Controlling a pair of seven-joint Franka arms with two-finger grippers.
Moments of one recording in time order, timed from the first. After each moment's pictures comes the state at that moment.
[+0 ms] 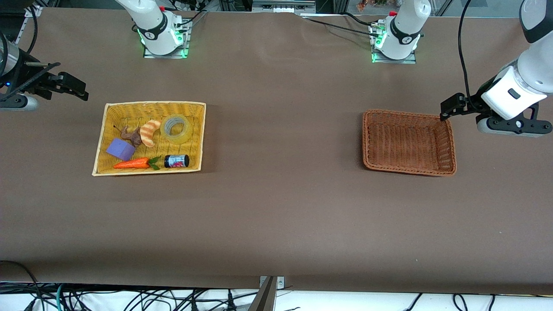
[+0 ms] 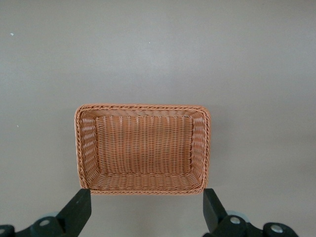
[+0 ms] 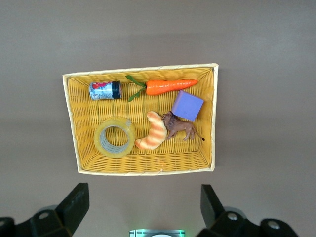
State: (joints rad) left arm -0.09 0.05 0.01 -1.63 -0.04 1.62 -0.02; right arm 0.05 -0.02 -0.03 -1.66 0.00 1.54 0.04
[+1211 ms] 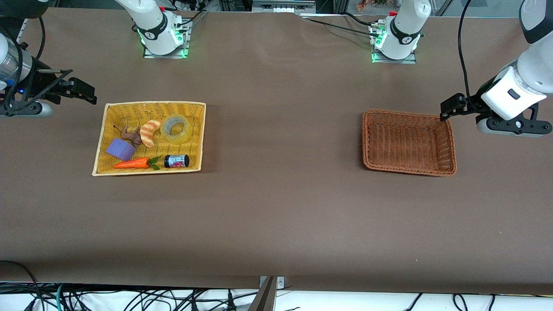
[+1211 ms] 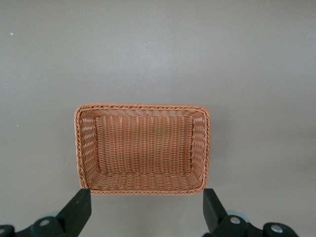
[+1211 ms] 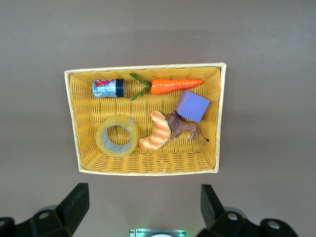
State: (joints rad) left arm -0.09 0.06 0.01 -1.63 -0.04 1.62 -0.02; right arm 0.07 0.00 -0.03 -1.66 0.00 1.54 0.04
